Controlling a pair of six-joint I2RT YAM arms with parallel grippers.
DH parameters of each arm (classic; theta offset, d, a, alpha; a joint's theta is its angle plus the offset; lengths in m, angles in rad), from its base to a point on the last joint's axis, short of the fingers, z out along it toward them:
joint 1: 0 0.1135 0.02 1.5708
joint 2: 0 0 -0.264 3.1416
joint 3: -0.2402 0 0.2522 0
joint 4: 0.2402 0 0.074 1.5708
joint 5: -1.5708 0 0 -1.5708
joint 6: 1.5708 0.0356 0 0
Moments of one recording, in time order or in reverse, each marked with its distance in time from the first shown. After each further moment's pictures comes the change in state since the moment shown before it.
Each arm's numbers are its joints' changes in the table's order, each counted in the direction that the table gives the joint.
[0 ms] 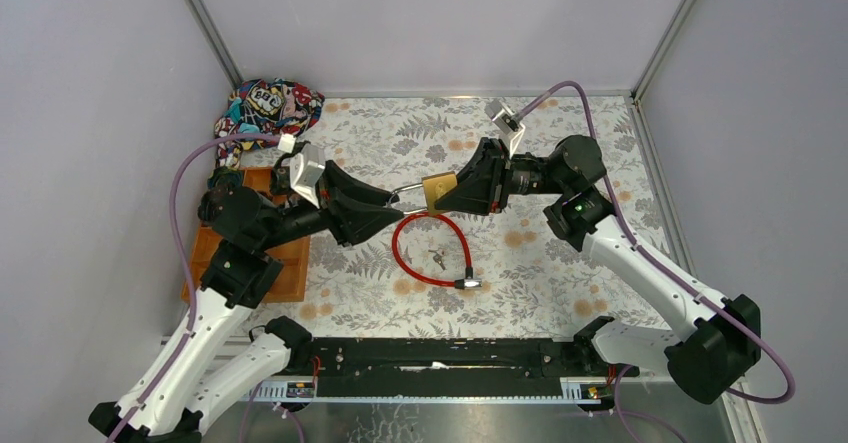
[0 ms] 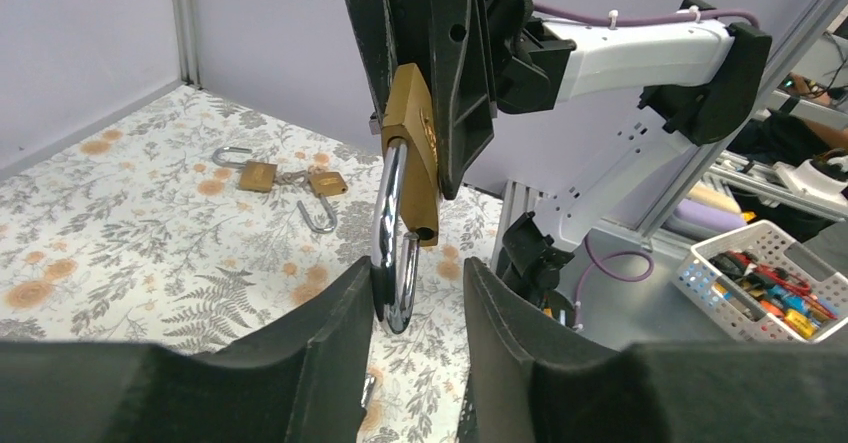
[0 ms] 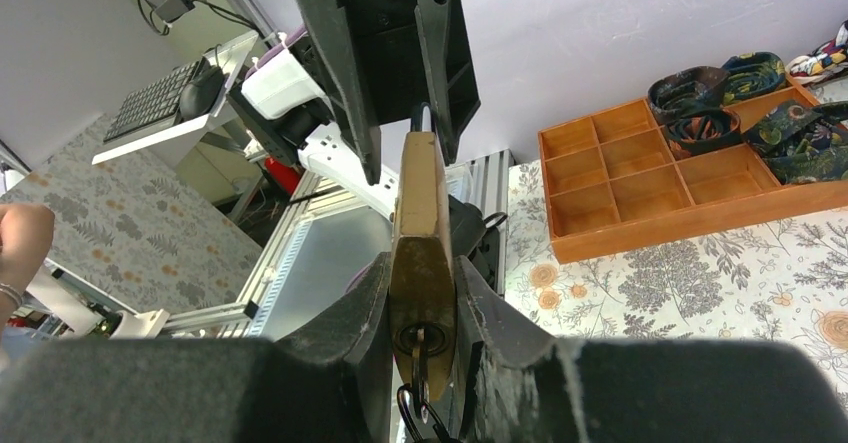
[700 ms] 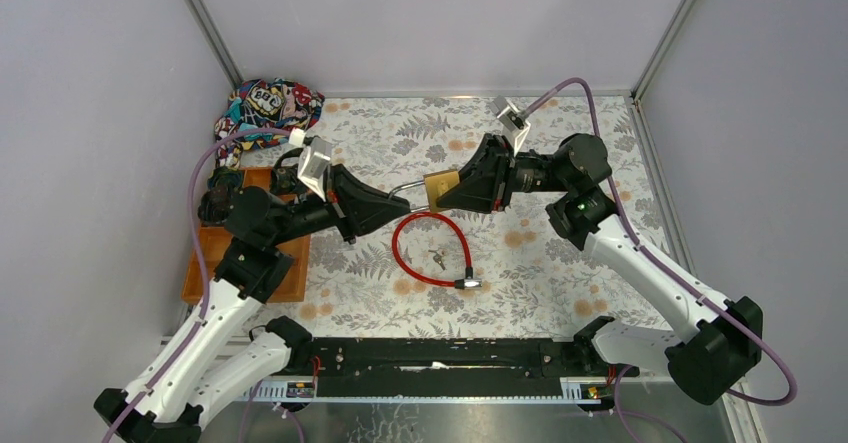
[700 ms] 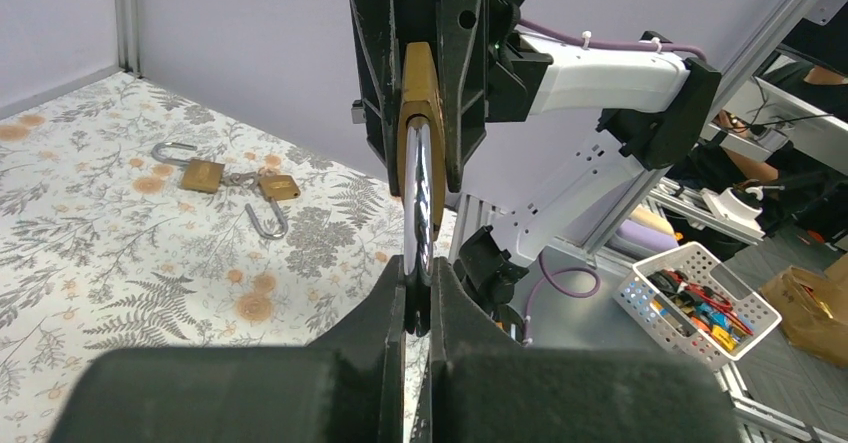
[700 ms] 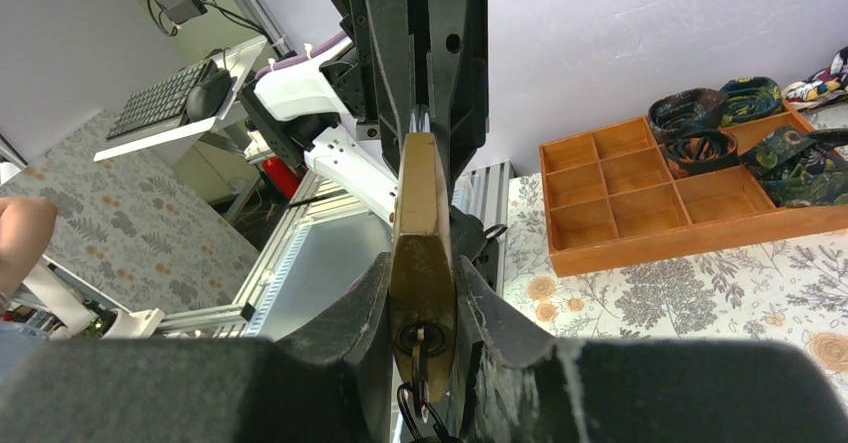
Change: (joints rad) left arm -0.011 -0.040 0.059 -0.153 -0.024 -0.168; right arm -0.004 0.002 -0.022 -0.024 0.016 0.012
